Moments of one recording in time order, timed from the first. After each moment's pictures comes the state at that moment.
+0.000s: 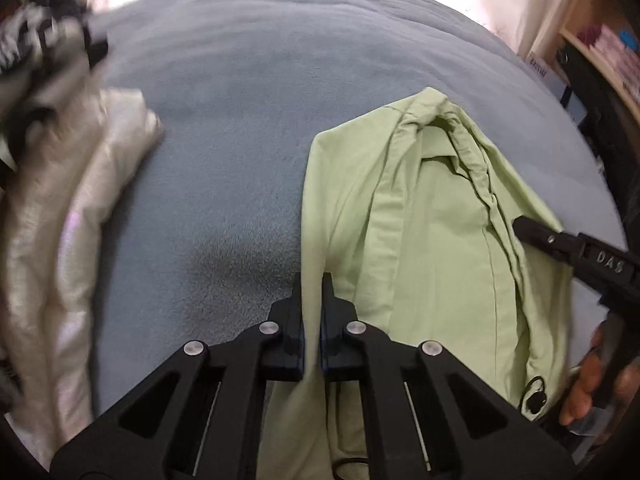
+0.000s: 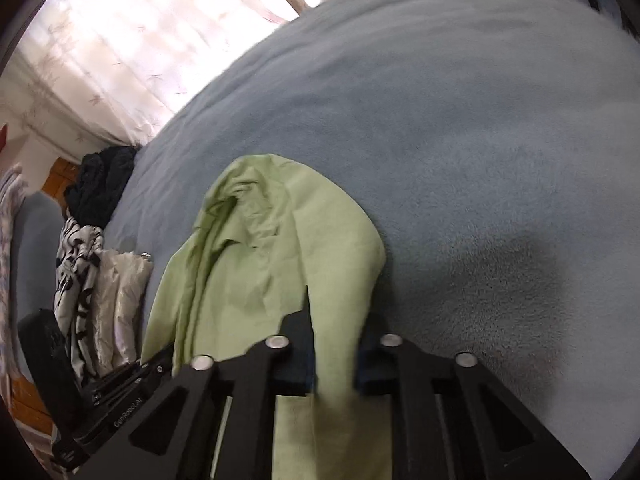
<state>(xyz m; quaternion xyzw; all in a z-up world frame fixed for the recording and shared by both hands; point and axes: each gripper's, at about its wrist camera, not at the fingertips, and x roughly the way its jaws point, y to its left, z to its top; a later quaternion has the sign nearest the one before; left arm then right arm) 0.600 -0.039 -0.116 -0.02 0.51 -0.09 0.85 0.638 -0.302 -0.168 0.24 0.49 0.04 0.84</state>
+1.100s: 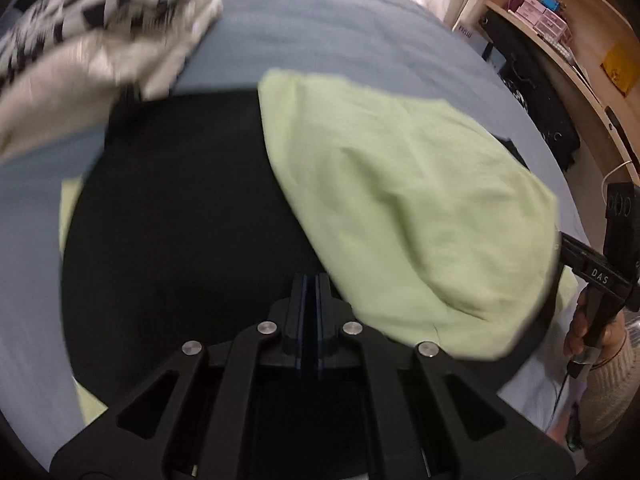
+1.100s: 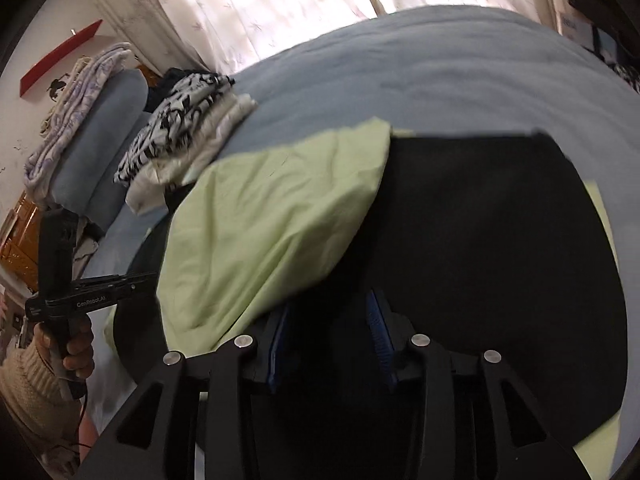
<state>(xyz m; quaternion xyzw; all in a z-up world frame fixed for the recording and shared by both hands) 0.272 0.067 -0.098 -0.07 0.54 -0.18 0.82 0.296 -0.285 -0.155 0.13 0.48 0.13 0.86</state>
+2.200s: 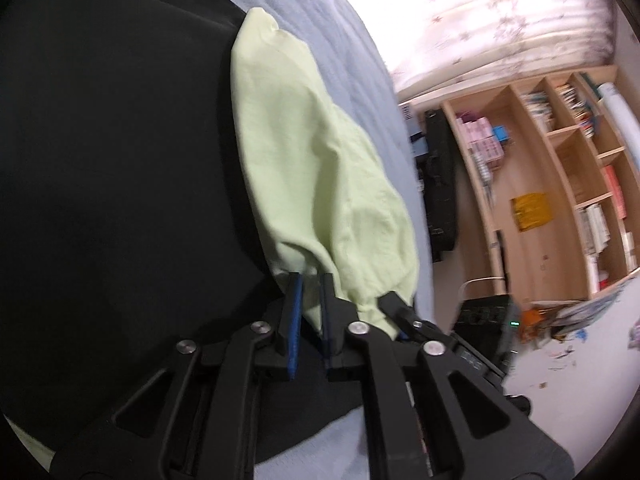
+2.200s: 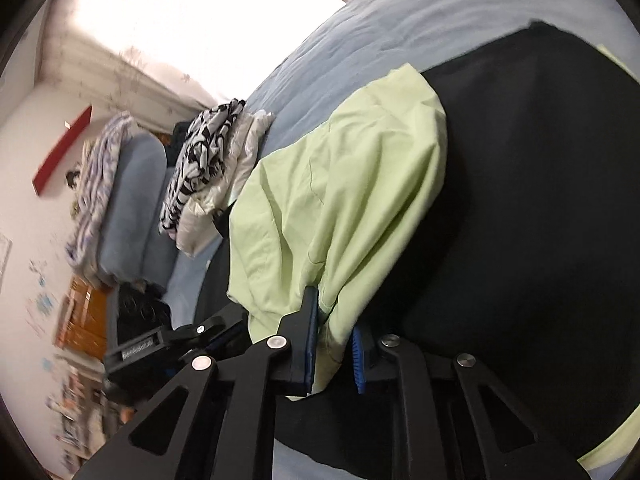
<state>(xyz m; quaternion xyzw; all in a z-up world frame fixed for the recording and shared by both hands) 0.234 0.077 -0.152 -0.41 0.48 -0.29 0.72 0.246 -0.235 -0.165 0.33 0.46 0.15 0.81</state>
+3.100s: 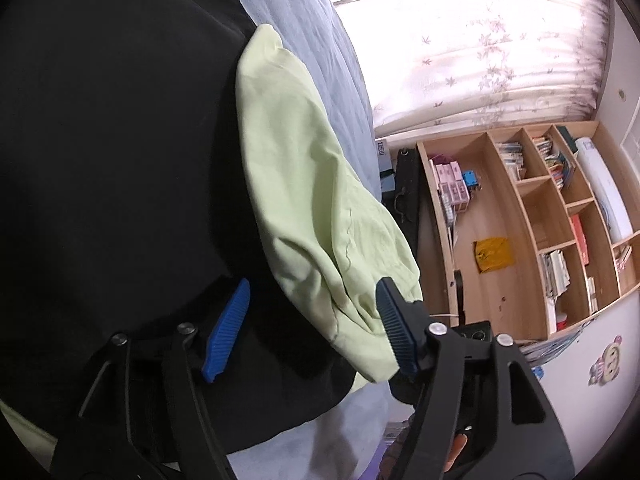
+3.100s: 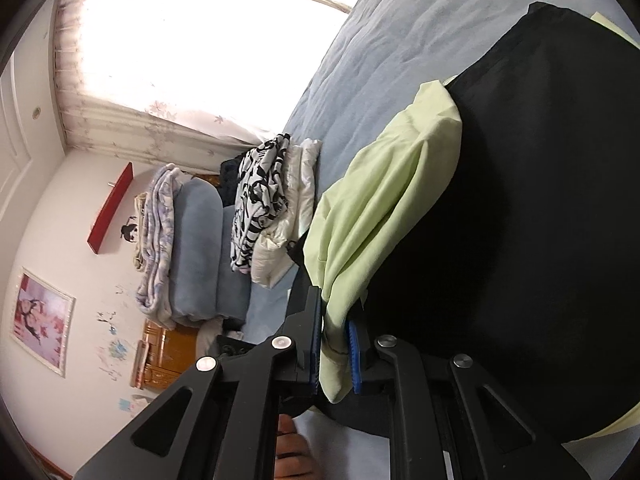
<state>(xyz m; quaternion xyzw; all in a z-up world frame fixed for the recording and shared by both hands) 0.220 0.093 -0.171 -0.50 0.44 -0.28 0.69 0.249 -0.256 -0.133 0.45 0.41 0.21 0.76</state>
